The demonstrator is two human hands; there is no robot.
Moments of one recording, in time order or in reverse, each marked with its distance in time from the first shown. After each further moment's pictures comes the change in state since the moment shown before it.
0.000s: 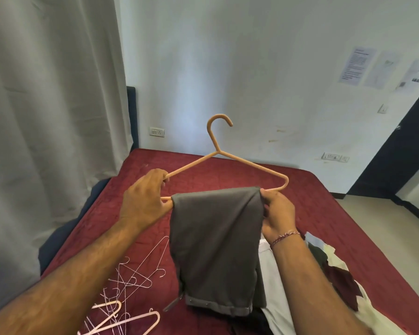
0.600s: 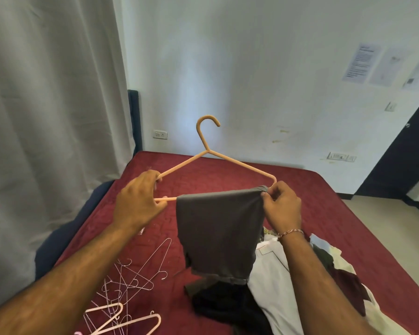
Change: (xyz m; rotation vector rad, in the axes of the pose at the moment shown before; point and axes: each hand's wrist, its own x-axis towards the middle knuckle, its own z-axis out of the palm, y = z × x) left_hand 0.002 0.003 -0.005 0.039 -0.024 -0.042; right_hand 0.032 -0.011 -0.029 -0.898 0.044 -0.627
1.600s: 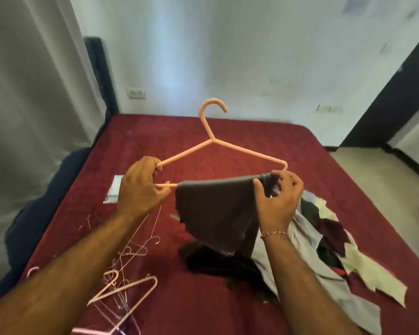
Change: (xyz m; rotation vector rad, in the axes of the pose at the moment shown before) left_hand -0.033 0.004 0.082 -0.181 -0.073 0.019; right_hand -0.062 0.087 0.035 0.128 0.272 -0.020
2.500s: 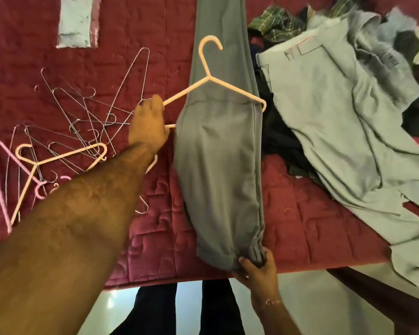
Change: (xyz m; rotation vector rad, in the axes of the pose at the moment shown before) left_hand -0.235 -0.166 0.254 0.356 -0.682 -0.332; right_hand -0.434 0.215 -0.092 0.134 -0.330 1.580
